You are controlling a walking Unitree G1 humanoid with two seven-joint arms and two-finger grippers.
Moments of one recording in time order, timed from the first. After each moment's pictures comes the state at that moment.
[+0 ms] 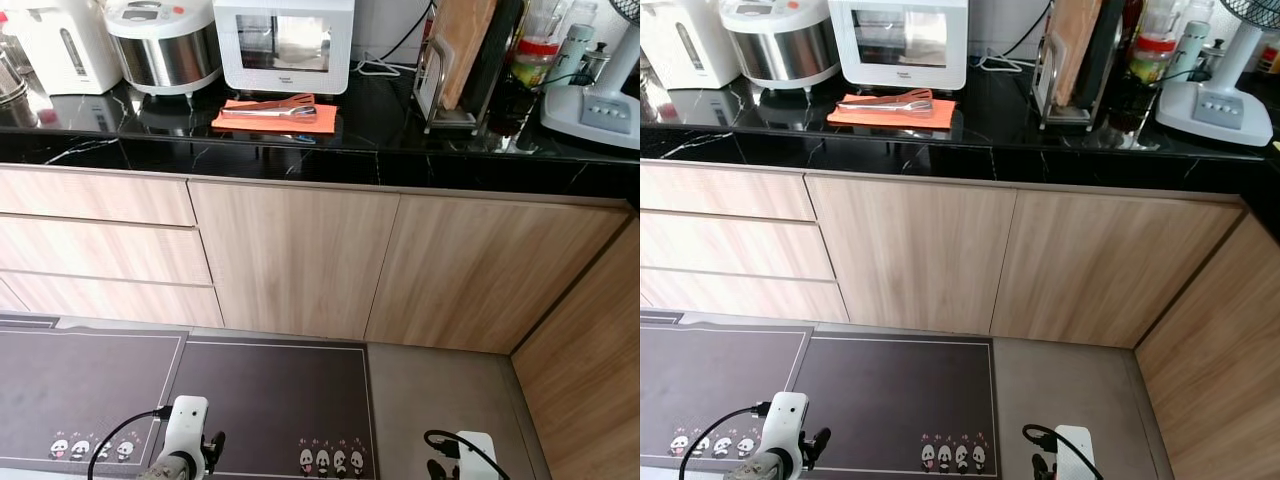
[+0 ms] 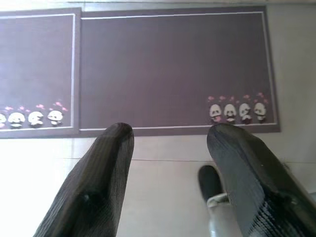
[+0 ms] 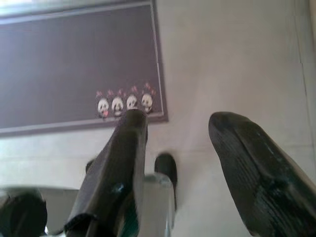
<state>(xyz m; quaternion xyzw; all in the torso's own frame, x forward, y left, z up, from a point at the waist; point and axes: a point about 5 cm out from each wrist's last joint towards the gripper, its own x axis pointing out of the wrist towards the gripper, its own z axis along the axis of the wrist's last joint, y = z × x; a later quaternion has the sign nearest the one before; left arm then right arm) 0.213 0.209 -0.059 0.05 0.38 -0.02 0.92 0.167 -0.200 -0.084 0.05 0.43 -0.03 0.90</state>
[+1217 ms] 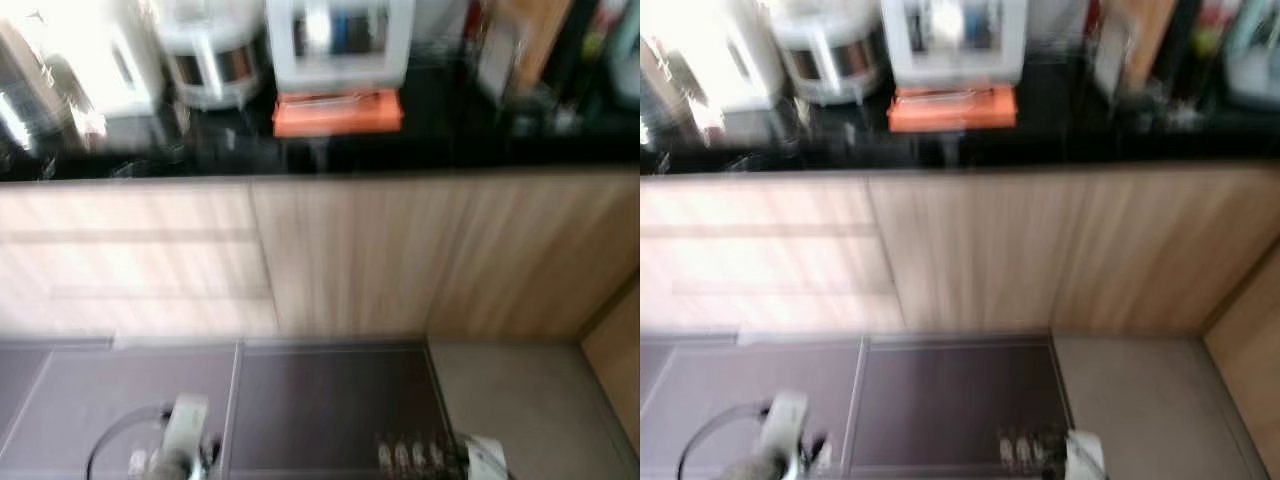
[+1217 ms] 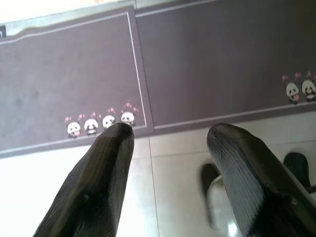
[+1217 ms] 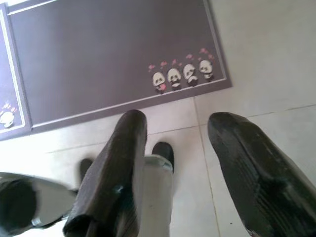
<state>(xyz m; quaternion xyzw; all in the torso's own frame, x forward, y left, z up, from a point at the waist) 0.210 0.206 -0.063 0.08 0.39 -0.04 0.92 0.147 -0.206 -0.095 0.06 0.47 -0.06 0.88</state>
